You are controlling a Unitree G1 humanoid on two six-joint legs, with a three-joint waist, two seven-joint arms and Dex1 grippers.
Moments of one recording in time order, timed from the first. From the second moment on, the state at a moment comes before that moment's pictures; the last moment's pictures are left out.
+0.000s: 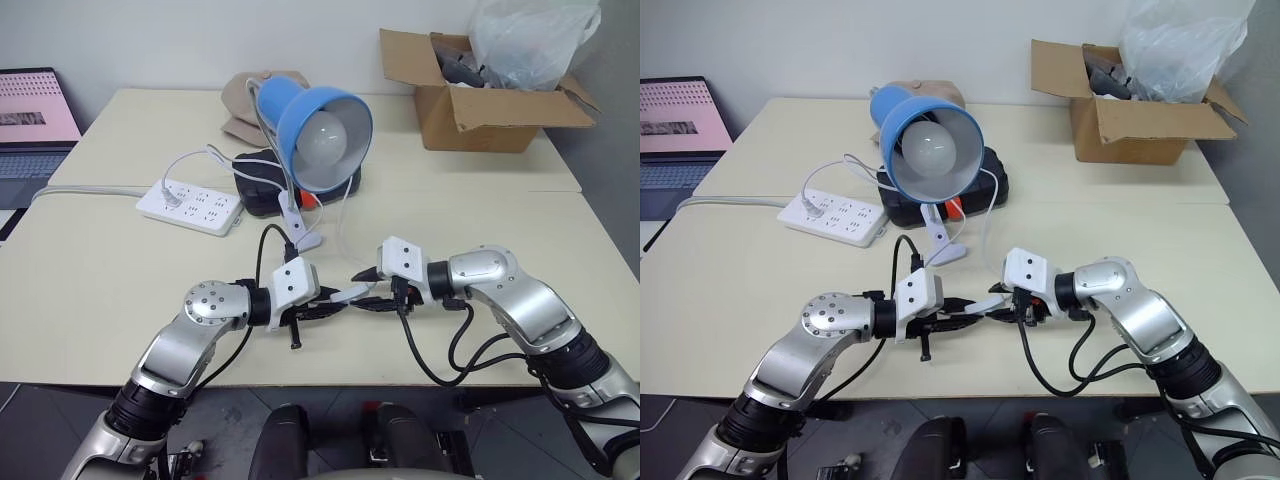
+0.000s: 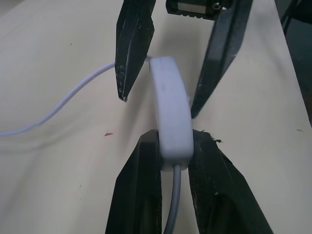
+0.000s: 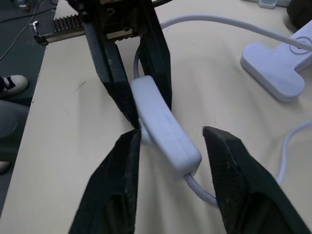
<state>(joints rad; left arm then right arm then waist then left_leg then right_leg) -0.28 0.61 -0.26 -0.29 -0.23 0.37 -0.97 -0.55 -0.63 0.43 -0.26 0.22 0.54 1.01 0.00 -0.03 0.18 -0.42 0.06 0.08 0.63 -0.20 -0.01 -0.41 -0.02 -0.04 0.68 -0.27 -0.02</state>
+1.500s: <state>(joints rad) -0.43 0.48 -0.35 0.00 0.01 0.22 -0.83 -0.40 -0.79 0.20 -0.42 0.26 0.56 1.07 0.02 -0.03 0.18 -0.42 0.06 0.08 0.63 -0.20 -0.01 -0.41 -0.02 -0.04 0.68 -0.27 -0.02</state>
